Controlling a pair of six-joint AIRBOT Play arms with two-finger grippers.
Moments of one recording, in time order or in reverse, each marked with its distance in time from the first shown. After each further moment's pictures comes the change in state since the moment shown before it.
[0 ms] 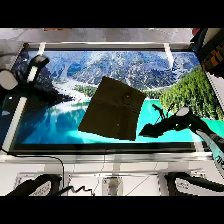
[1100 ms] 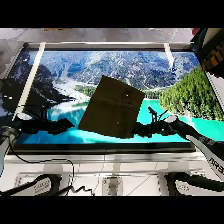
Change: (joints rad) left arm 0.264 -0.151 -0.631 -0.657 0.241 0.119; right arm 0.182 -0.030 -0.079 0.237 -0.350 0.109
